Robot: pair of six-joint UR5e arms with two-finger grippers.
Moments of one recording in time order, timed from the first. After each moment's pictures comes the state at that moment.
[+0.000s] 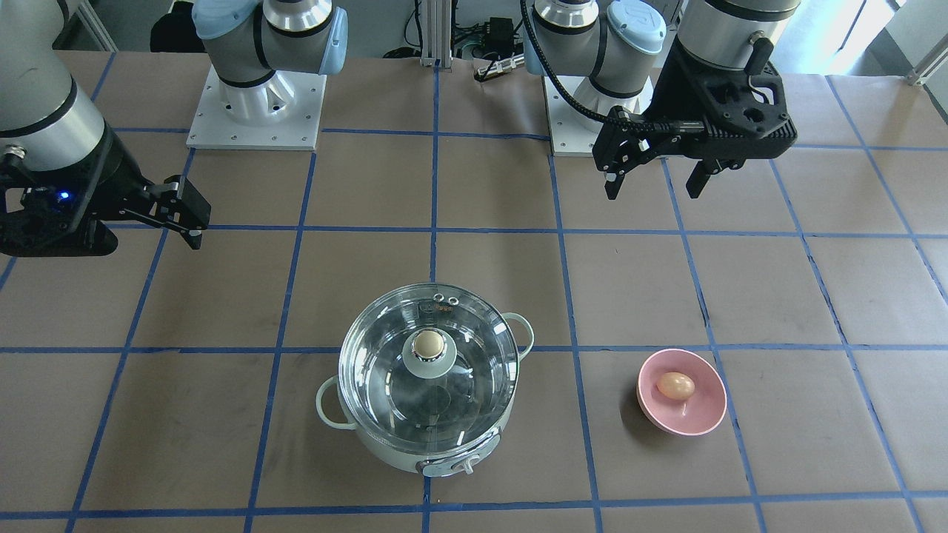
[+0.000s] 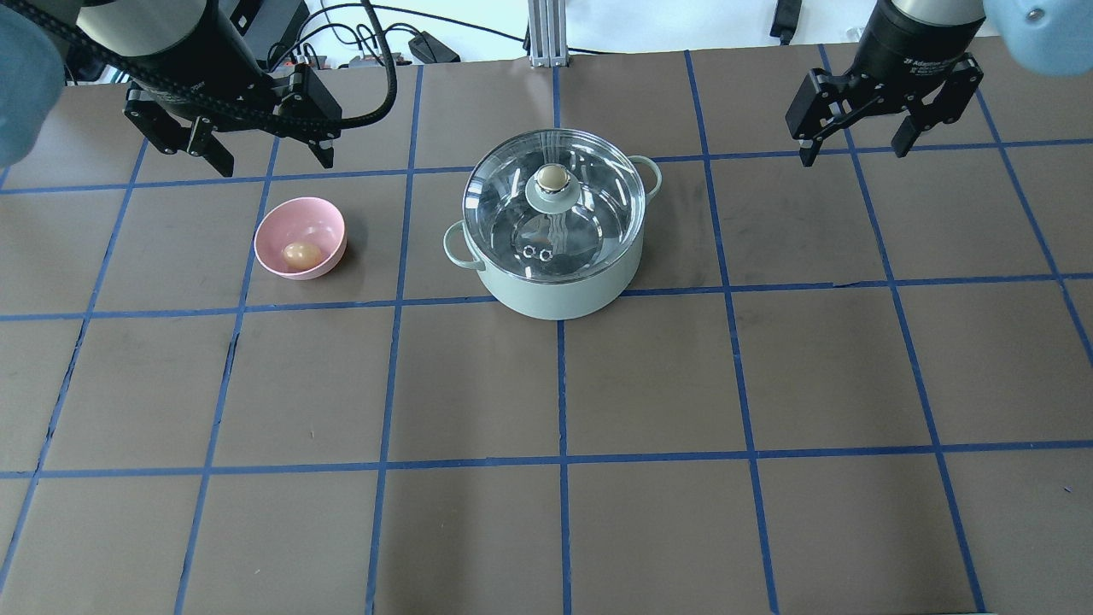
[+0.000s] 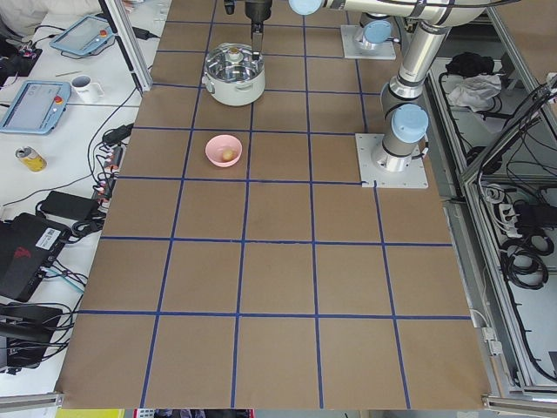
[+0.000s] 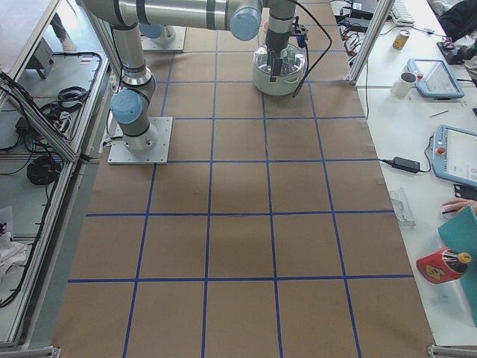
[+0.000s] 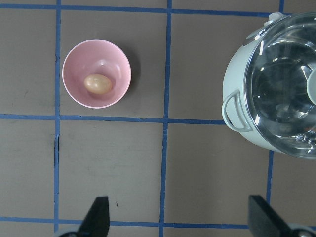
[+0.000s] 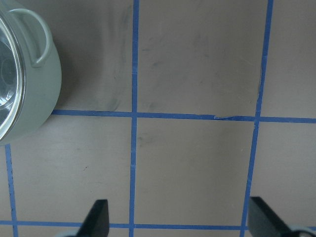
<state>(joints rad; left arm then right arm) -1.58 -1.57 -1.49 -1.55 1.57 -0.05 1.47 -1.44 1.47 -1.56 -1.60 -0.15</state>
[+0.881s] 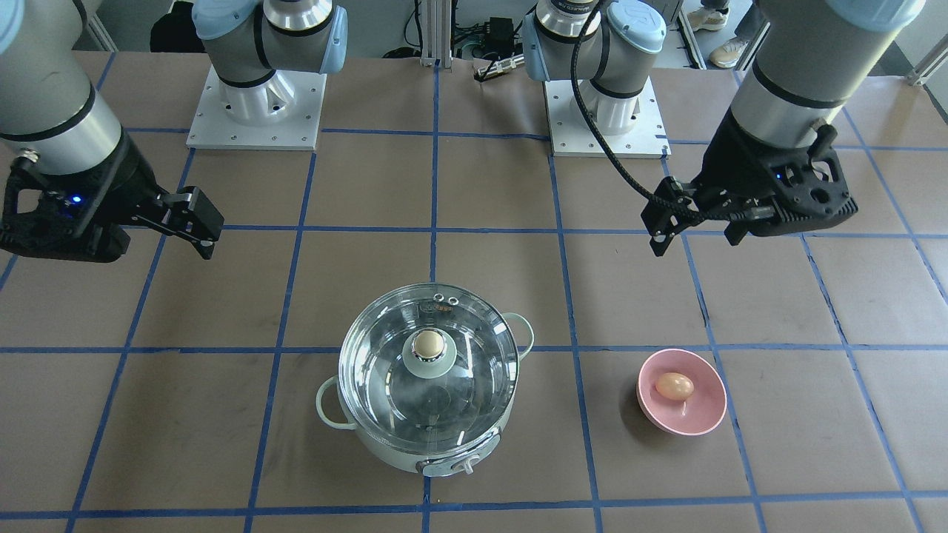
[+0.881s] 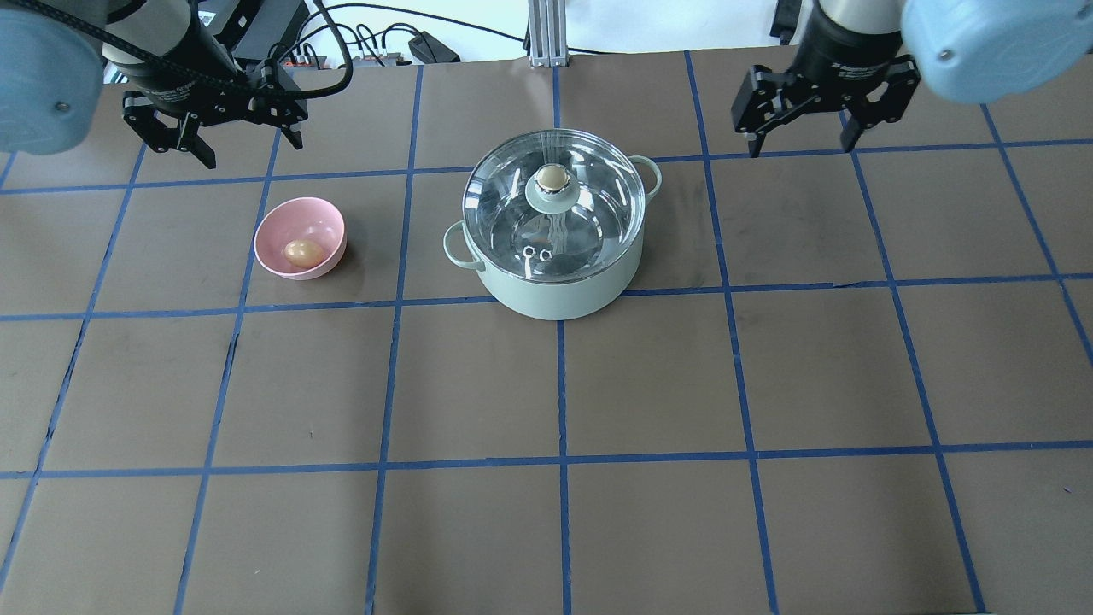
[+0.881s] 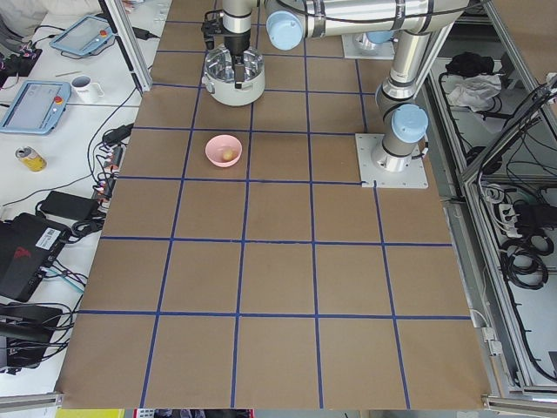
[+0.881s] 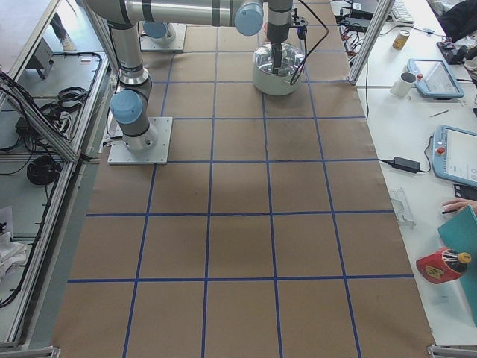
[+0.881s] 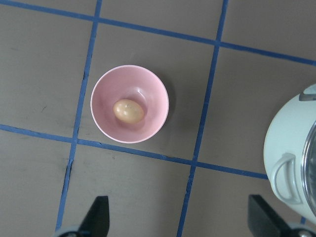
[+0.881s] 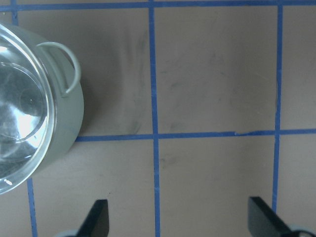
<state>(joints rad) -1.46 -1.69 -1.52 -1.38 1.58 -0.10 1.56 -1.43 1.48 -1.66 -1.61 0.00</state>
